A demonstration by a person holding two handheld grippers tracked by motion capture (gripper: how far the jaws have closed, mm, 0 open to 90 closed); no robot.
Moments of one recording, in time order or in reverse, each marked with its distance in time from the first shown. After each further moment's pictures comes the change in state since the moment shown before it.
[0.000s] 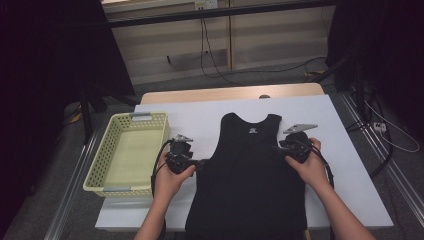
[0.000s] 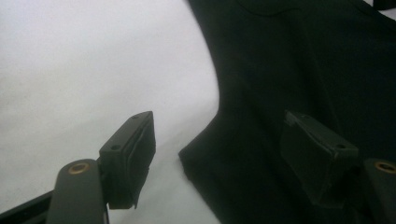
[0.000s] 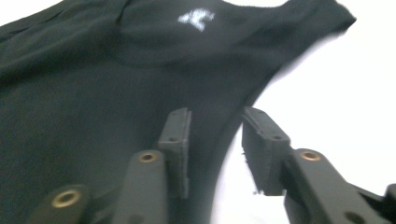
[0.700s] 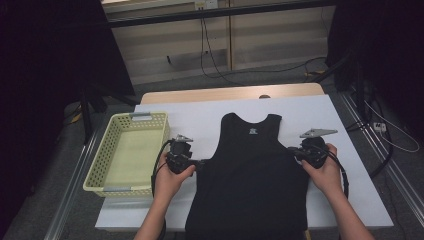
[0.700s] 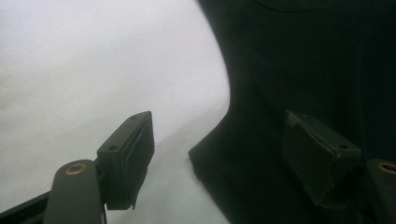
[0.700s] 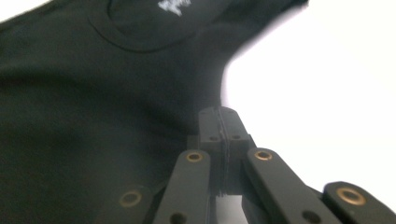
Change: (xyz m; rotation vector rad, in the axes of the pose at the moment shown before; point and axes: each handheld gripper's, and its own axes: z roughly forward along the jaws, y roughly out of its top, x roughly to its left) left arm 0.002 -0.001 0.004 0.006 0.020 0.002; right arm -0.023 -0.025 -0.025 -0.023 0.015 0.042
